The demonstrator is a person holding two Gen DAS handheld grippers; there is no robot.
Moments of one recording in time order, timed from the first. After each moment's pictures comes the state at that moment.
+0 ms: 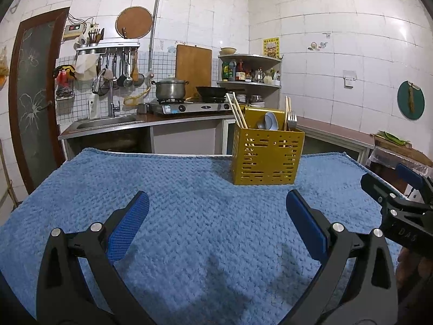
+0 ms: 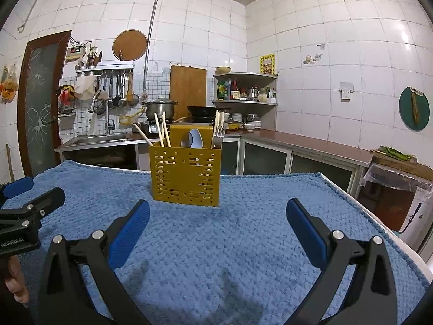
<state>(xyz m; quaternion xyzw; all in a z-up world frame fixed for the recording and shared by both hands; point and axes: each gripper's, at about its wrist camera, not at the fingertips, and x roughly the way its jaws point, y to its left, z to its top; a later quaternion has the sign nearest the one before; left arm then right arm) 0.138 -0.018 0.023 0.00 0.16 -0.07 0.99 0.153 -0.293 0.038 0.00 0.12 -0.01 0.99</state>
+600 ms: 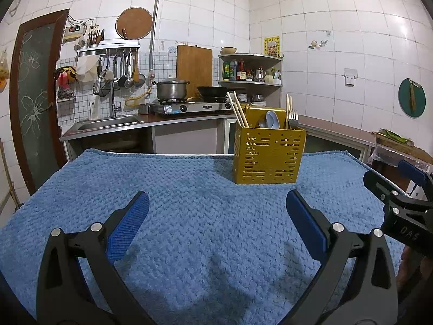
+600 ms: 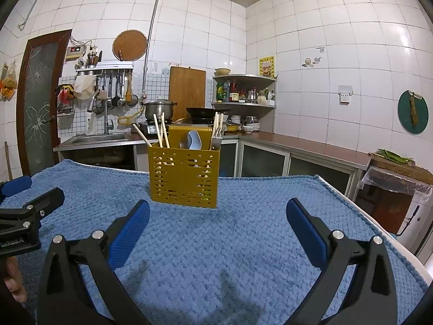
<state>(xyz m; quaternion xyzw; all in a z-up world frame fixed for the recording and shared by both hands) 0.138 -0.020 0.023 0.00 0.16 -0.06 0.99 0.152 -0.291 0.037 -0.01 0.11 -0.02 0.99</state>
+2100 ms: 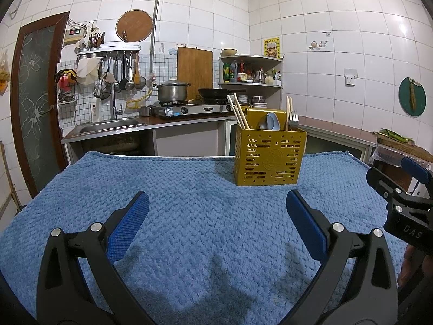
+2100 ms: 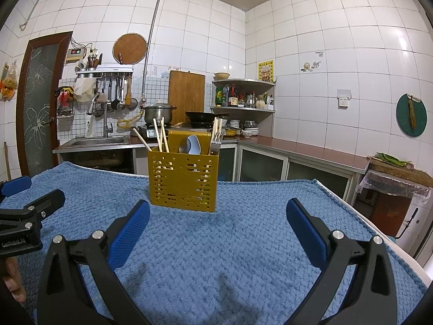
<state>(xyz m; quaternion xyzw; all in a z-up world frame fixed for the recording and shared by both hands) 0.137 -0.018 0.025 0.01 0.15 -0.06 0.99 0.149 -0.297 0.037 -0.01 0.10 -0.02 0.99</state>
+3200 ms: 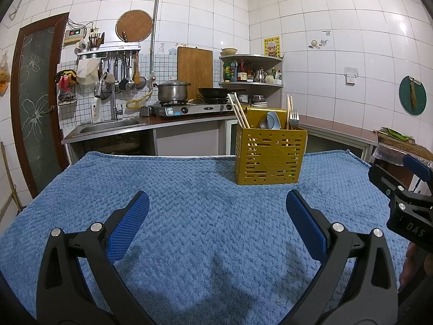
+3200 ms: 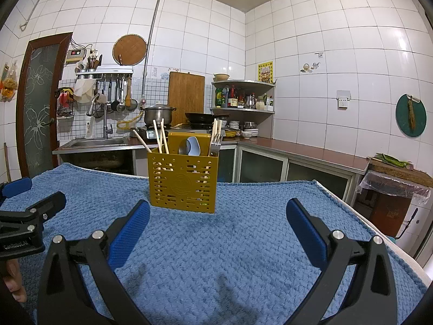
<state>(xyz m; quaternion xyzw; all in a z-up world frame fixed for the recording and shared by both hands) 0.137 -0.017 0.028 0.01 0.15 -0.06 0.99 0.148 -0.300 0.040 -0.01 0.10 -0.02 0.99</state>
